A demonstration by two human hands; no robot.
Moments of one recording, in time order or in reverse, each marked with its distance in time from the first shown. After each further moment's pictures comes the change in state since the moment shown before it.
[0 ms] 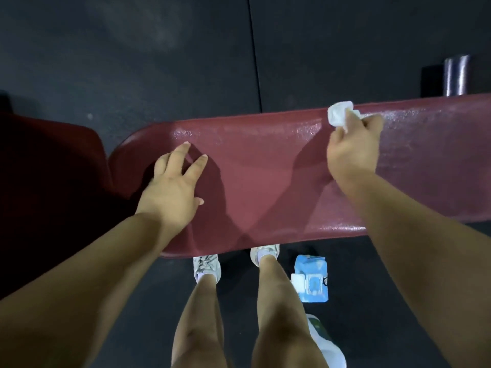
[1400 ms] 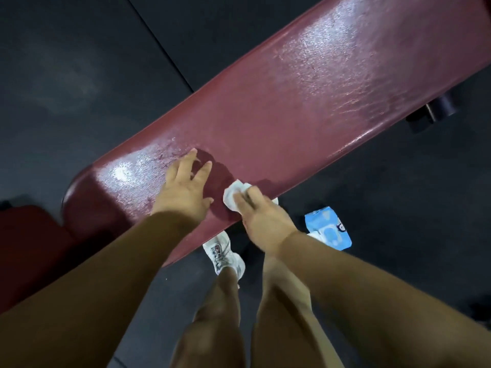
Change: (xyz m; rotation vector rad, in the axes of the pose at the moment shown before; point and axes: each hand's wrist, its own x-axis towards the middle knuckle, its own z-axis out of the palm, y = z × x) left_hand 0.006 0.128 0.019 0.292 -0.145 0.262; right_hand -0.175 0.055 0.034 0.225 -0.388 -0.261
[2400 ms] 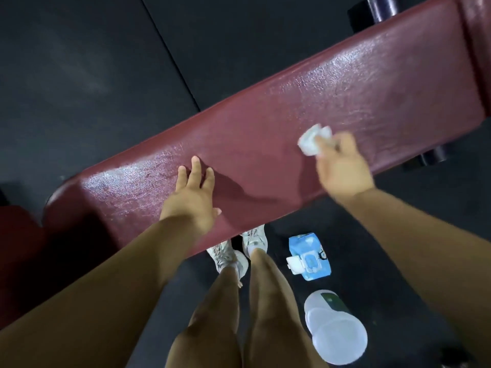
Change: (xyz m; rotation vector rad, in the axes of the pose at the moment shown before) left_hand 0.030 0.061 -0.025 0.075 -0.217 -0.151; right_hand 0.056 0.146 -0.152 -0.186 0.299 0.241
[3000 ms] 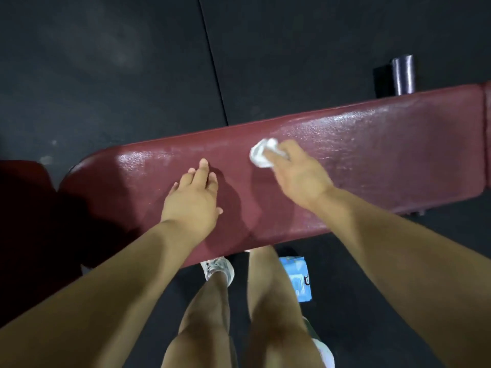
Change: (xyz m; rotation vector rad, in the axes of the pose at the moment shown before) left_hand -0.006 -0.084 0.025 -0.136 0.168 0.027; right_hand 0.030 -0.158 0.023 -0.109 -0.247 -0.505
